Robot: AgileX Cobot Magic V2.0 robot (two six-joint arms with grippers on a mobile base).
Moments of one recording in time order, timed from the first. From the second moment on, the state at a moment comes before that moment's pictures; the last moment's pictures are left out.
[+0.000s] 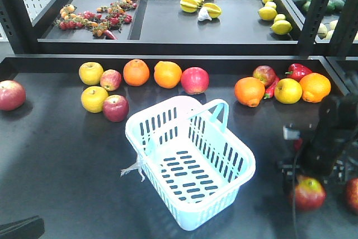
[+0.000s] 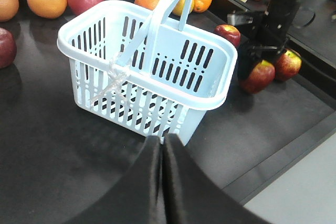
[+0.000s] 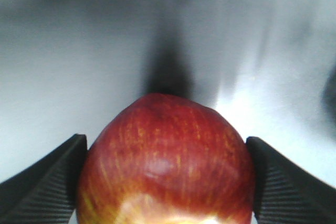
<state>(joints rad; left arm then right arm) -0.55 0.35 -0.26 -0.40 0.39 0.15 -0.05 2.02 -1.18 0.07 0.89 -0.10</state>
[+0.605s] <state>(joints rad) -0.55 0.35 -0.26 -0.40 0.39 0.15 -0.03 1.39 -1.18 0.42 1.04 -0.30</state>
